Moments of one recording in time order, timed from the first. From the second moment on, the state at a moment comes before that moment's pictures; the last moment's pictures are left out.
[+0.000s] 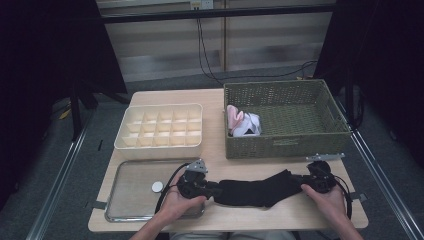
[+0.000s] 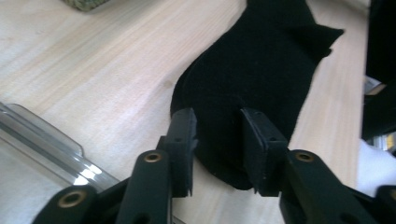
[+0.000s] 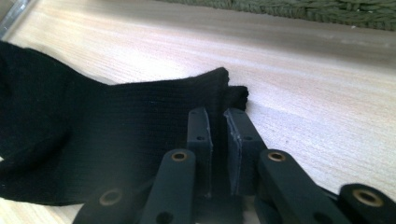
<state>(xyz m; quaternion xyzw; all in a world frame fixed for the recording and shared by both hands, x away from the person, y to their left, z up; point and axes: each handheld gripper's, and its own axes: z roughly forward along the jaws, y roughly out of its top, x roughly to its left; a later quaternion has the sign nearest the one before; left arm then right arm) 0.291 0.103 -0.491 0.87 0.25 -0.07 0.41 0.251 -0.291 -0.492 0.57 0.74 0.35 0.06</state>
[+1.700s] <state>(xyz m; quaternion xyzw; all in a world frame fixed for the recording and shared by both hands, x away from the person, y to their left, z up) 0.292 0.092 -0.499 0.88 0.26 -0.07 0.40 0.244 -0.281 -0.455 0.51 0.73 0.46 0.04</state>
